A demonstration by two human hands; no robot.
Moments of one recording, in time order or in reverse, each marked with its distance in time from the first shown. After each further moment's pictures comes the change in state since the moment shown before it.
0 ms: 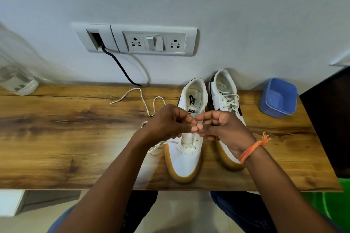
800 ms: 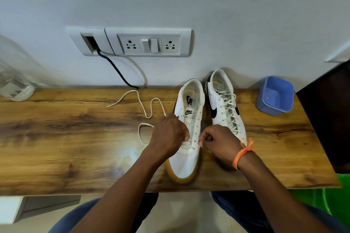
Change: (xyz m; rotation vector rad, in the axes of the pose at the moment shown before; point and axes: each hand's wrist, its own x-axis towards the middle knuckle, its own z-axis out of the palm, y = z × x) left_hand 0.001 -0.021 0.033 0.792 0.258 -0.013; right_hand 0.010 0.034 0.000 -0.792 0.002 -0.007
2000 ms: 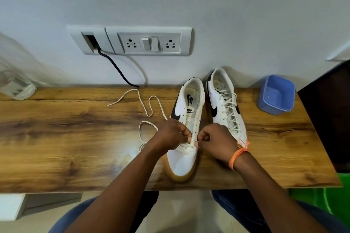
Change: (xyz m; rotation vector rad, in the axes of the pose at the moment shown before) left_hand 0.011 -0.003 0.007 -0.500 -0.277 -0.296; right_hand 0.001 0.000 0.010 0.027 0.057 -0.021
